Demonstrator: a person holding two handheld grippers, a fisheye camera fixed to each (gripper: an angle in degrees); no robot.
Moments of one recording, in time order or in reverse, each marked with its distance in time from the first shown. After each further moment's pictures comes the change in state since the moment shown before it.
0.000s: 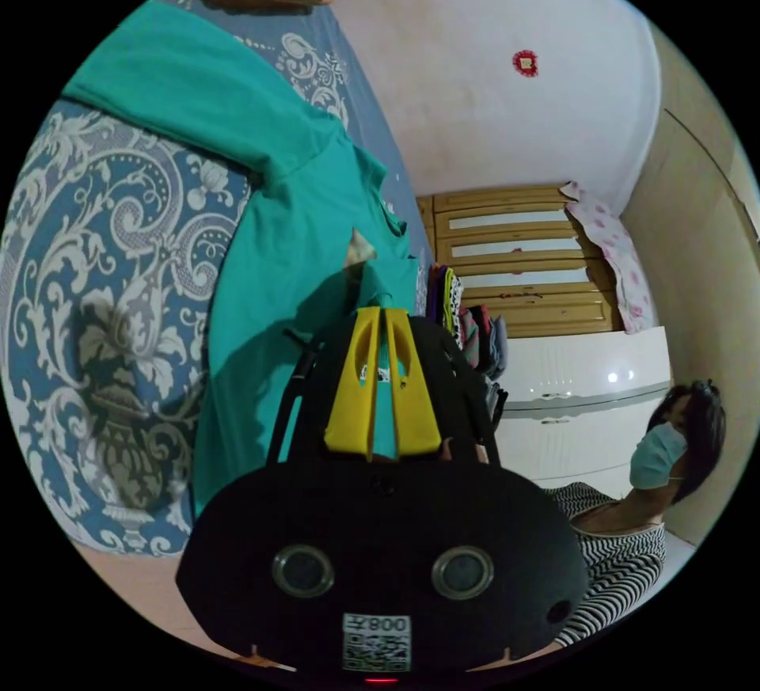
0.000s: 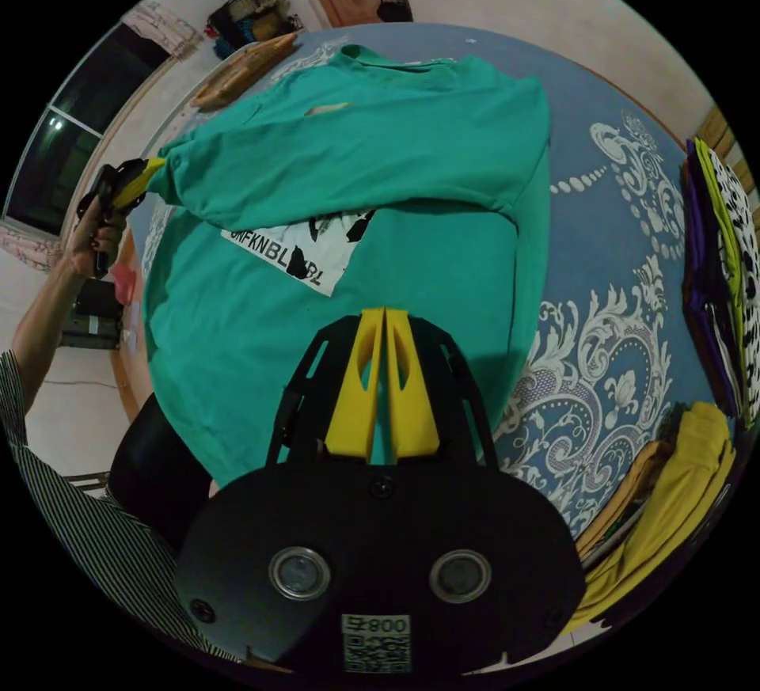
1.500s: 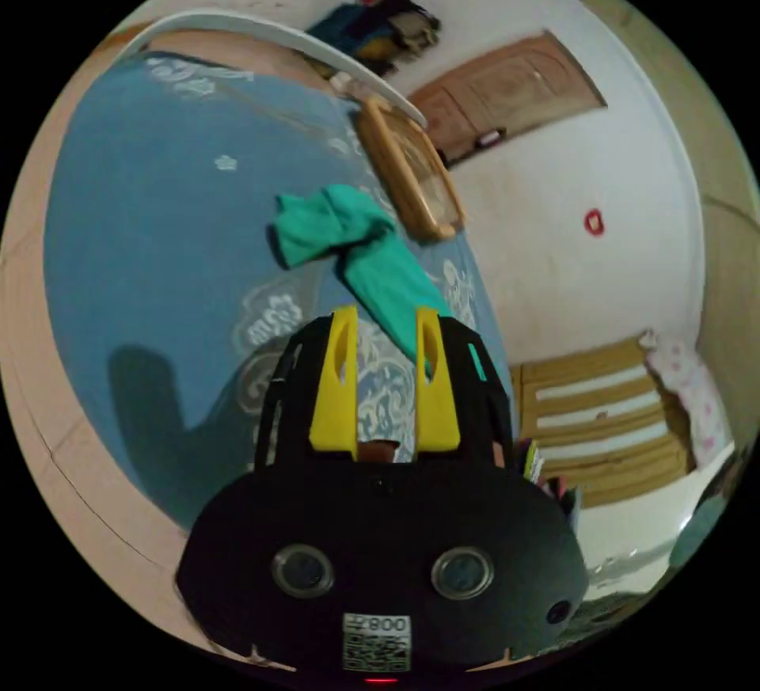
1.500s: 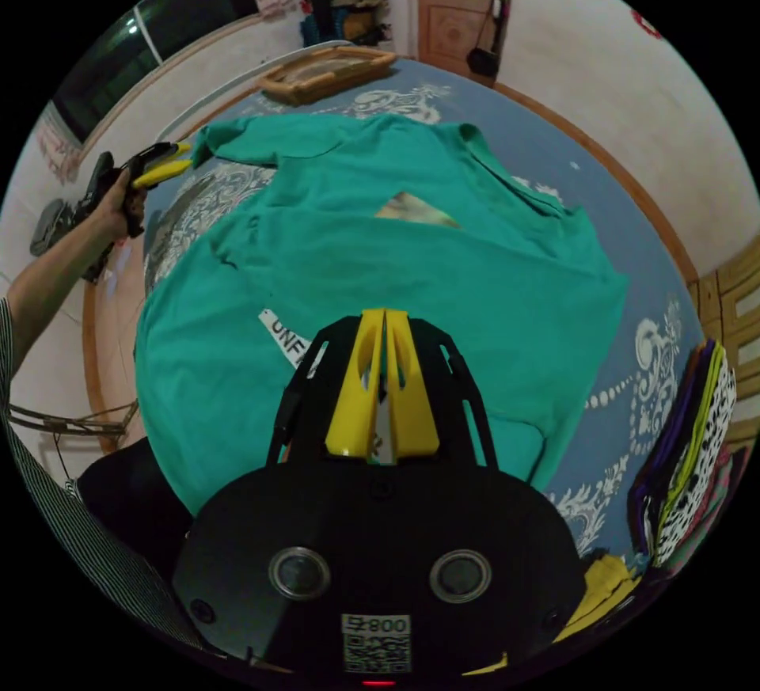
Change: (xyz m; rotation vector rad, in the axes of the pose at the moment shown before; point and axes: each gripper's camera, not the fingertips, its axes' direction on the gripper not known) left arm -0.010 -0.029 -0.402 0.649 -0.381 -0.194; right arm -0.026 -0.184 0.280 0.092 0.100 -0.315
